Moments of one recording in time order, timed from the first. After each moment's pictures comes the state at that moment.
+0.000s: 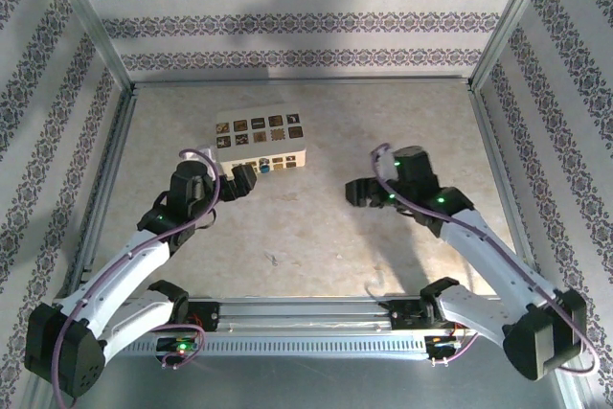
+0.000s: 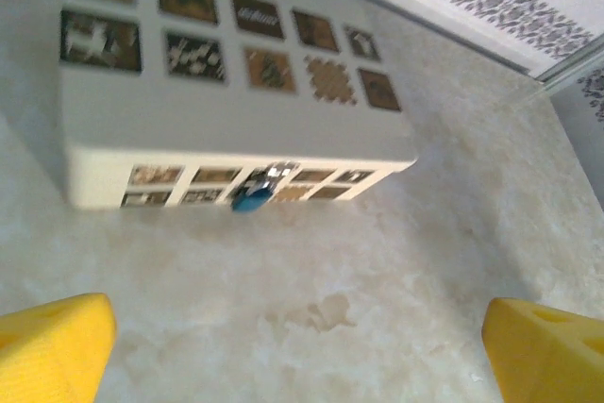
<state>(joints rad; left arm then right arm) -0.37 0.92 0.58 -0.16 0.01 -0.63 0.48 1.05 0.80 -0.55 -0.30 0.33</state>
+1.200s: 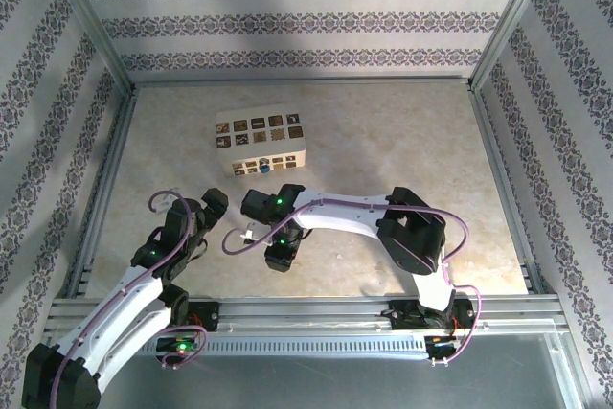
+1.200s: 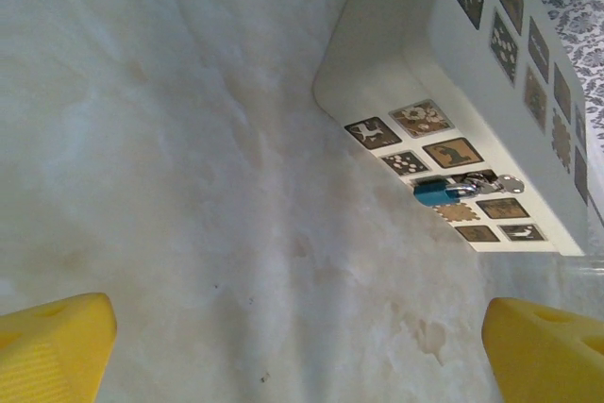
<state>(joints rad) -0.34 0.65 0.30 -0.30 -0.22 -1.12 1.12 1.98 1.48 -1.01 -0.21 -0.13</state>
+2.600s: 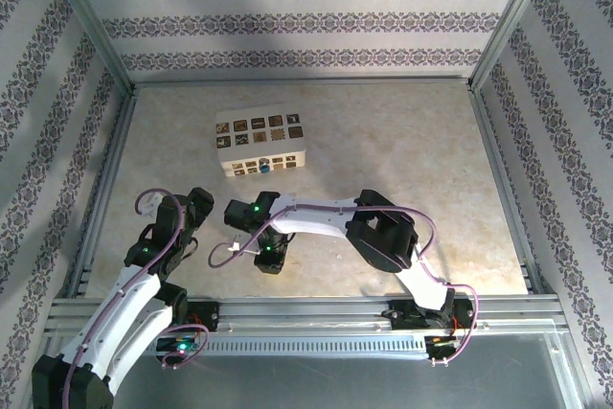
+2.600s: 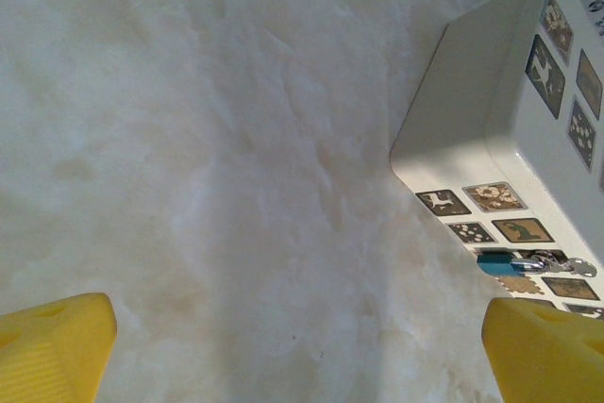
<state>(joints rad) -0.22 0.64 0.35 -0.43 -0.26 -1.10 1.16 2.16 1.64 -1.07 -0.19 -0.23</state>
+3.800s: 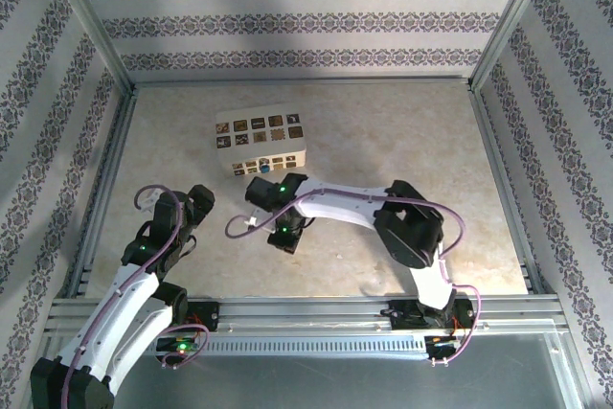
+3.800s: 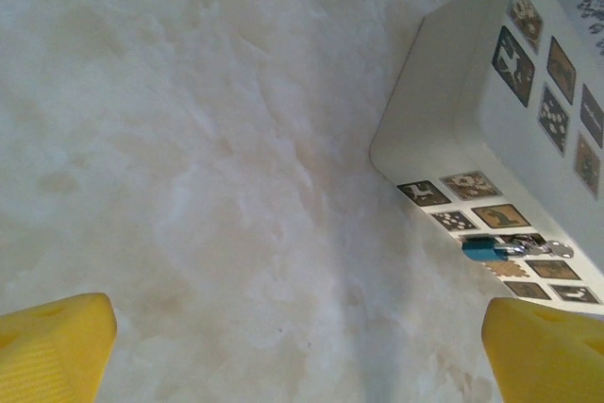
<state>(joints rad) -0.21 0.65 0.40 -0.46 -0.23 -1.03 1.03 1.98 1.49 -0.99 -0.17 -0.14</state>
